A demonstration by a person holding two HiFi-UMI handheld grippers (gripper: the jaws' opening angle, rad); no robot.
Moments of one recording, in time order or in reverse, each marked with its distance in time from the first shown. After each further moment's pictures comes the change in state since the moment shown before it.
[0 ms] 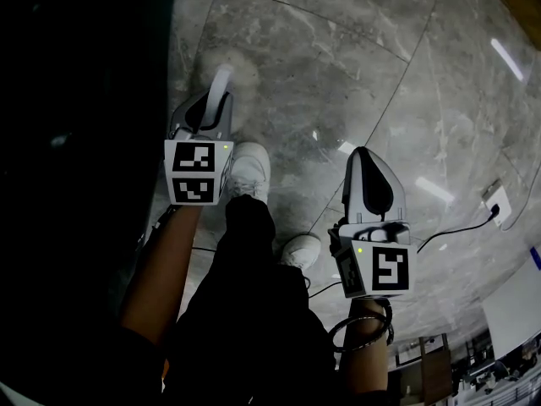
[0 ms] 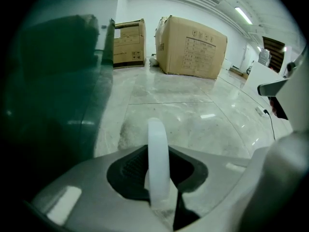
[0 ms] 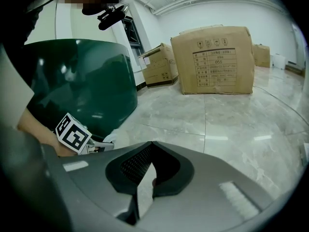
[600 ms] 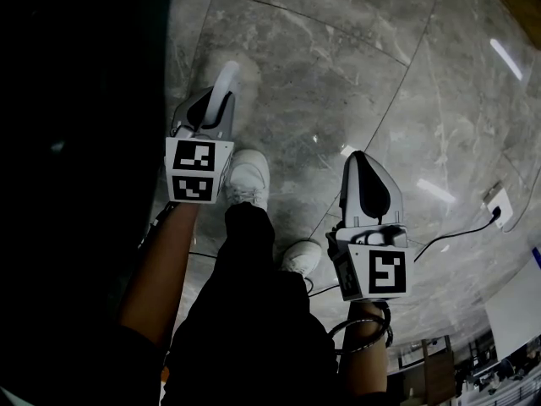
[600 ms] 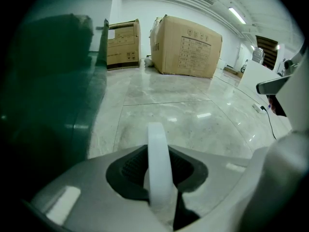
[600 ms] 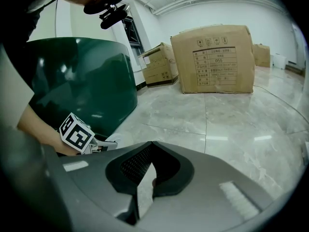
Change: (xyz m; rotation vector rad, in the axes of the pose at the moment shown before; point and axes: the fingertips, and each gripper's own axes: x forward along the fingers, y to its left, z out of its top) left arm 0.020 -0.003 0.004 0.052 -0.017 -0.041; right arm 0.010 0.000 0.000 0.039 -0.017 -0.019
